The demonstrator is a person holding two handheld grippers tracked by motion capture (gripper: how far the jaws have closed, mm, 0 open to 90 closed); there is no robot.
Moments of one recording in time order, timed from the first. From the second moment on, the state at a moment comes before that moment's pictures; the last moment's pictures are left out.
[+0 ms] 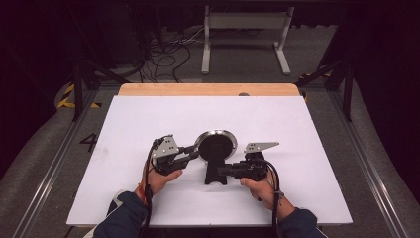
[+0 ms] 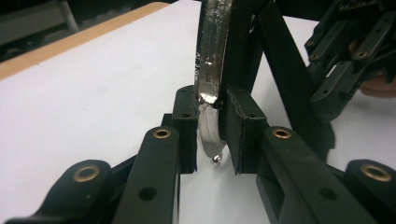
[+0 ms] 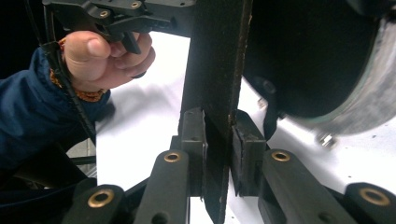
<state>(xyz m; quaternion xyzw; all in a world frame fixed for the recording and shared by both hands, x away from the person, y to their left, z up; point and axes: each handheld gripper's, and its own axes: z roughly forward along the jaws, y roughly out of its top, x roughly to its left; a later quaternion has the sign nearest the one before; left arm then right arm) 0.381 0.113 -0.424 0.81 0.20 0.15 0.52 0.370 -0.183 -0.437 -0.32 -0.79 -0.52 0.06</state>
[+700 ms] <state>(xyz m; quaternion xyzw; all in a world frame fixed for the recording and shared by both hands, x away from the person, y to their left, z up) 0.388 0.100 -0.442 0.84 0.19 0.10 0.50 0.367 -0.182 -0.440 -0.32 -0.80 -0.50 0.07</state>
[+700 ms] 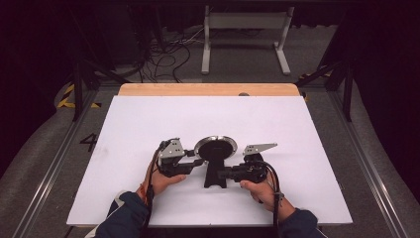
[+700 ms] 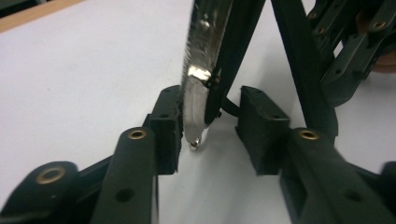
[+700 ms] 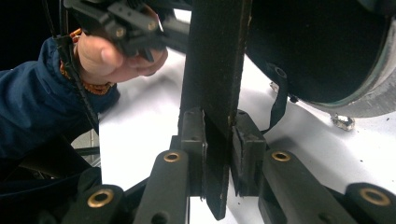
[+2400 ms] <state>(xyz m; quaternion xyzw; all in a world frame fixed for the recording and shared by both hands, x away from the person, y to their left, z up) 0.384 0.087 -0.449 0.86 0.19 0.19 0.43 0.357 -0.181 -0.444 -0.34 -0.81 -0.47 0.04</state>
